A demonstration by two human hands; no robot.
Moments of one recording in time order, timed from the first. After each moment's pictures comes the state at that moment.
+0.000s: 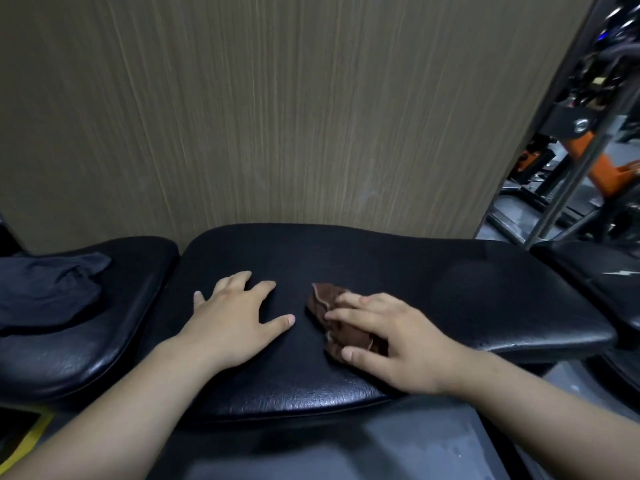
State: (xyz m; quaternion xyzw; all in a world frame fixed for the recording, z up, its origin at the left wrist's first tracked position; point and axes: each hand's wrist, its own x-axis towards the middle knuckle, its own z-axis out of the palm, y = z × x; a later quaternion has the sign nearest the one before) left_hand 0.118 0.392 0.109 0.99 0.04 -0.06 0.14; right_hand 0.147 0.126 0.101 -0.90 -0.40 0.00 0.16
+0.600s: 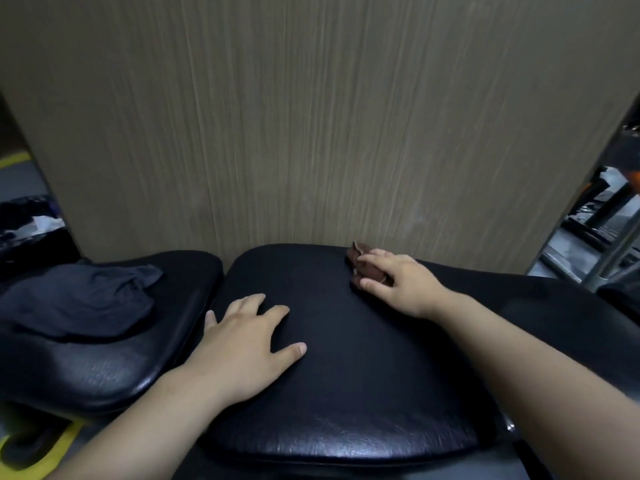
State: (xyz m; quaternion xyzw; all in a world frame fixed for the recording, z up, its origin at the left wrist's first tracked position) left_hand 0.107 0.434 0.108 0.99 0.06 -0.04 0.14; right_hand 0.286 0.189 0.104 -0.94 -0.30 -0.02 0.17
